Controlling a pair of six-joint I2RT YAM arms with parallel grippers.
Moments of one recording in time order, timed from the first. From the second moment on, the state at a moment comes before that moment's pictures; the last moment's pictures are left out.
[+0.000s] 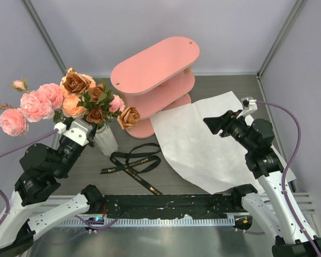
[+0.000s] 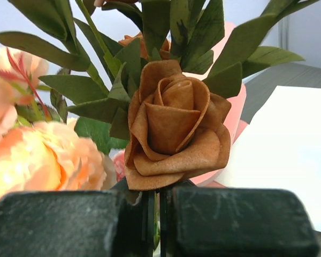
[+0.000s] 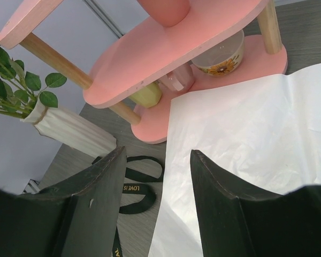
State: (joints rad) left arm -0.88 0.54 1.13 -0.39 -0.33 0.44; right arm 0.19 0.66 0.71 -0.14 -0.38 0.53
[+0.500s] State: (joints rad) left arm -0.88 0.40 0.89 -0.21 -0.52 0.39; right arm 0.19 0.66 0.69 -0.14 -0.39 0.53
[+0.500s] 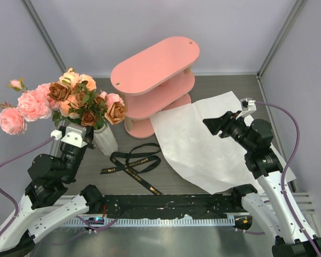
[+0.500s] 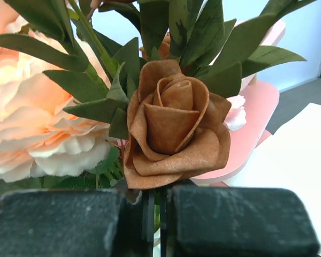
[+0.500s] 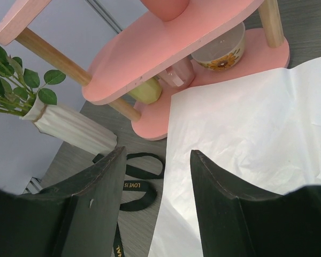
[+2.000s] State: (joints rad) left arm -0.88 0.24 0.73 -0.19 -0.72 0.18; right arm 0.19 0.65 0.69 -0.14 -0.39 0.55
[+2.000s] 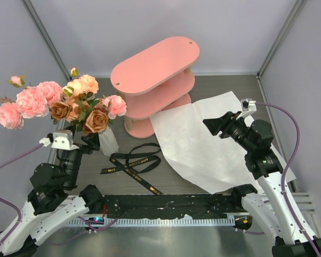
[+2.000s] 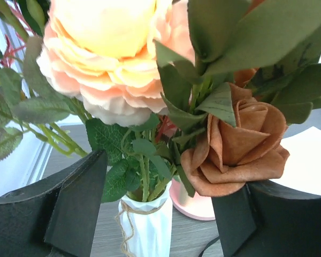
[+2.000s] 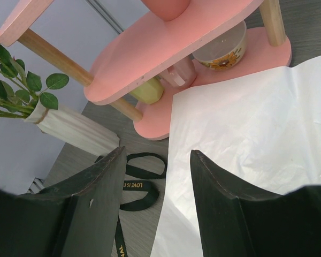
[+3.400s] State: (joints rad) left arm -0.88 0.10 1.00 -0.70 -0.60 -0.13; right arm 0.19 0.68 0.68 -0.12 -0.41 0.55
